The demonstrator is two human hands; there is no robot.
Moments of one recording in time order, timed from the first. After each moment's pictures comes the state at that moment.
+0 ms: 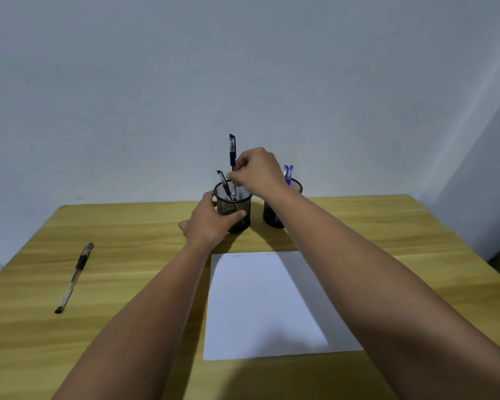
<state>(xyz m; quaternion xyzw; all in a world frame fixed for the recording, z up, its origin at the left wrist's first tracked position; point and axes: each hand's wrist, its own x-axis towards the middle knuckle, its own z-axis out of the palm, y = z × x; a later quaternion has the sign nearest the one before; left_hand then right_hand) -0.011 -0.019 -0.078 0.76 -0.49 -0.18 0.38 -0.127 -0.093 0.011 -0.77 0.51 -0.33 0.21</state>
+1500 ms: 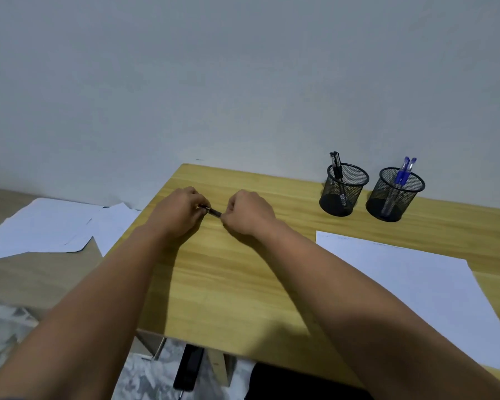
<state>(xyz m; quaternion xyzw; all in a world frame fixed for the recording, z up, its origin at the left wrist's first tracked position) 0.245 0.142 -0.095 0.74 -0.63 0.00 0.21 0.071 0.053 -0.074 -0.87 0.43 -0.09 0.23</state>
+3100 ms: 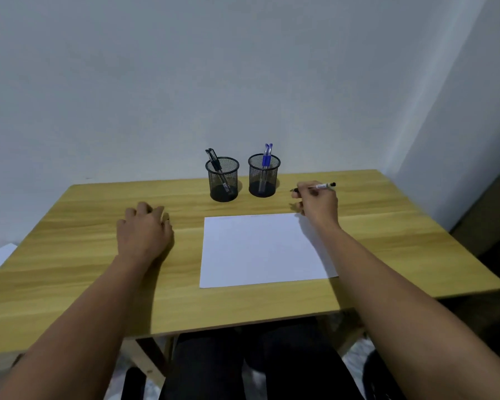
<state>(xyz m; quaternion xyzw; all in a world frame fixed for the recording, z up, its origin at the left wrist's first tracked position) 0.064 0.114 -0.100 0.79 -0.58 0.11 0.13 -0.288 -0.002 -0.079 -0.46 0.55 -0.56 0.42</state>
